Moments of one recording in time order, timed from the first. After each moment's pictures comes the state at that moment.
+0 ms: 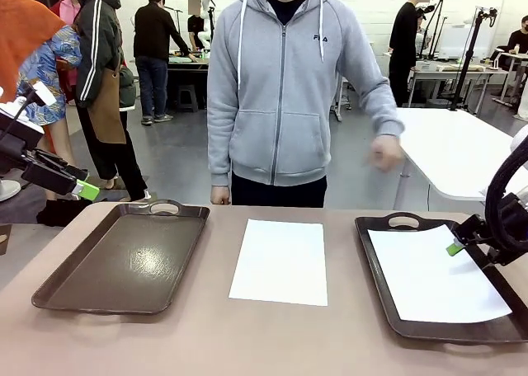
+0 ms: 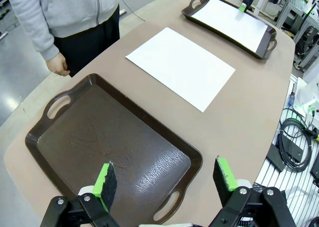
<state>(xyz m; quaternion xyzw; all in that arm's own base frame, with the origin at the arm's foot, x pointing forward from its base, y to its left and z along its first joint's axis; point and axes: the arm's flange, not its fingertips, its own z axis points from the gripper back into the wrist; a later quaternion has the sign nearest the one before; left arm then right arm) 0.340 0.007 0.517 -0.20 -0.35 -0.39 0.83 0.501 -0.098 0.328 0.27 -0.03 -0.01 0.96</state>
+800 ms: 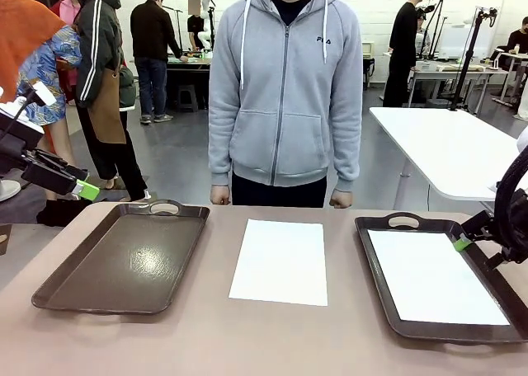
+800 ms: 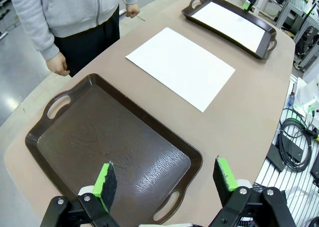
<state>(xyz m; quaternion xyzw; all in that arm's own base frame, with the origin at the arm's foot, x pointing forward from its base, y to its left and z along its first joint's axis) 0.340 0.007 0.517 -0.20 -0.35 -0.39 0.83 0.487 -0.100 0.342 0.25 -0.05 -0.02 0.97</state>
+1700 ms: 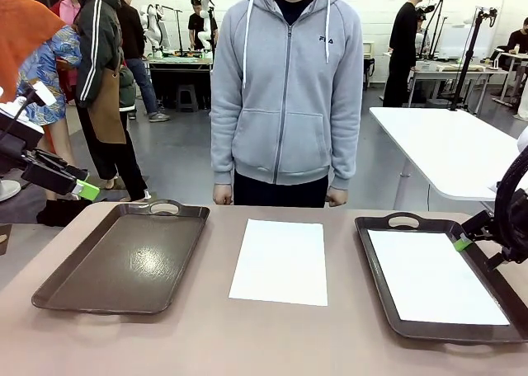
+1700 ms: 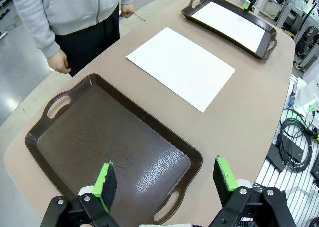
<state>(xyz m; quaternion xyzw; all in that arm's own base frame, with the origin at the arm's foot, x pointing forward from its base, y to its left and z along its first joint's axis) 0.340 0.007 0.517 -0.20 -0.35 -0.39 0.83 0.487 -0.100 0.342 0.25 -0.05 -0.02 0.97</state>
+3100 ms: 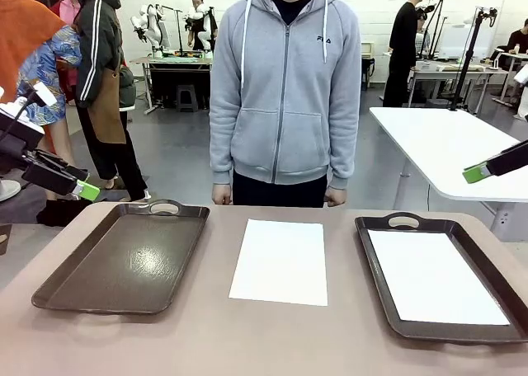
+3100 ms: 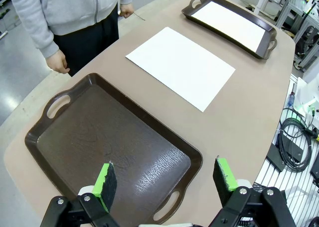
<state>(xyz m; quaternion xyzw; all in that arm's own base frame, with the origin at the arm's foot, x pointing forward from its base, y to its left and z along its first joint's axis) 0.340 0.007 0.517 -0.20 -0.35 -0.39 0.83 0.370 -0.020 0.555 0.21 -0.34 0.36 0.84</state>
